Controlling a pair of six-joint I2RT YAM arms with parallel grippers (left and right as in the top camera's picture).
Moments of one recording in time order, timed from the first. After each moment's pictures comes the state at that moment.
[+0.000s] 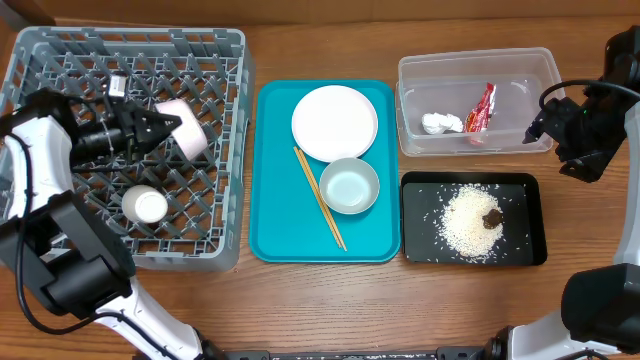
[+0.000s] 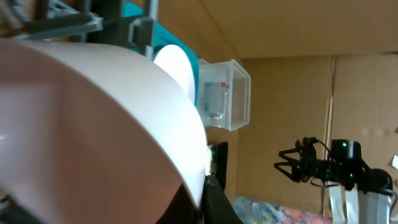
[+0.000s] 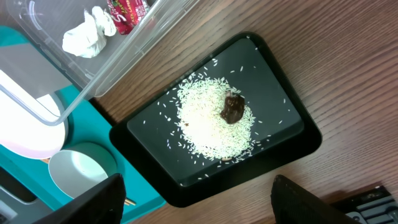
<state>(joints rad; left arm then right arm) 0.53 2.03 1.66 -1.26 1.18 0.19 -0.25 1.74 1.84 -1.59 -0.15 0.43</state>
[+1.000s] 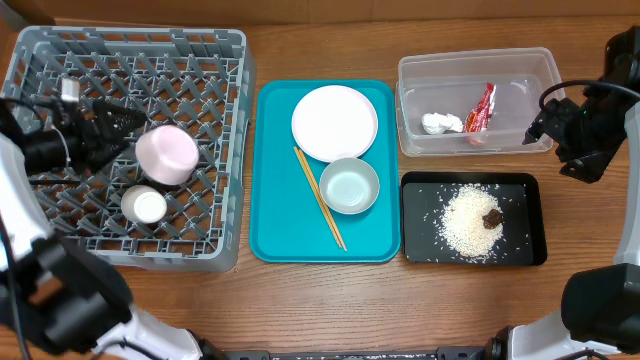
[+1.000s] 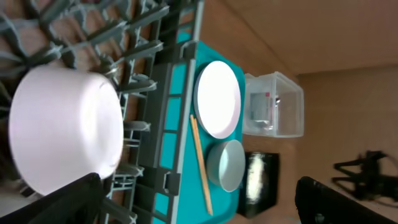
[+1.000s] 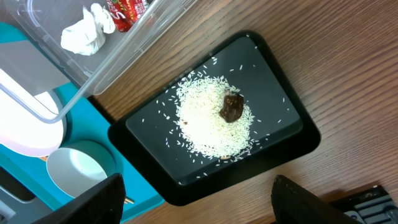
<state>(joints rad) 0.63 1.85 1.75 -1.37 0.96 0.25 -0.25 1.74 1.84 -1.60 -0.15 0.42</state>
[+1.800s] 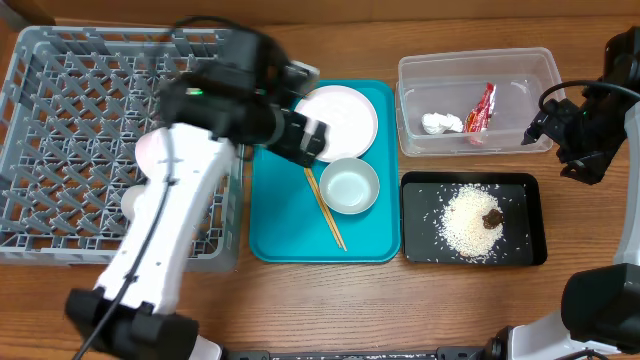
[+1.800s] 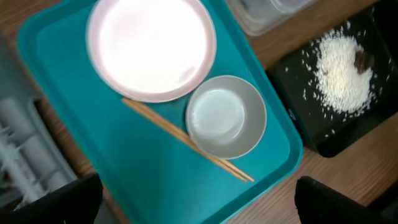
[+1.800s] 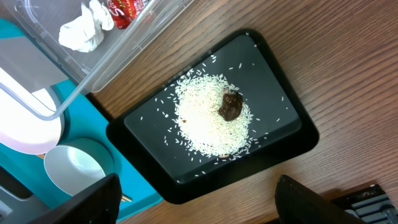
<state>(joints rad) -0.37 1.69 1.76 -1.21 0.23 0.10 -0.25 1.74 1.84 -1.60 -0.15 0.41</state>
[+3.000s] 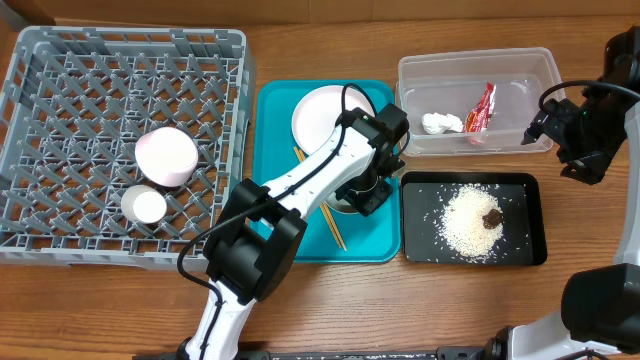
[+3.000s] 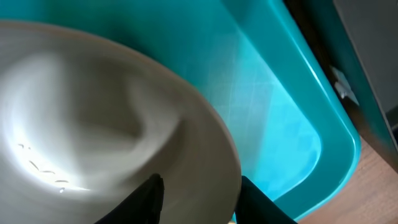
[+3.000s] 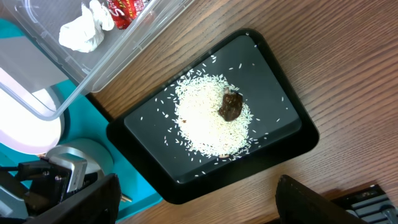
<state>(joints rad) -0.70 2.19 1.76 -1.18 0.13 0.06 -0.25 1.74 1.84 -1.60 -0.15 0.41</state>
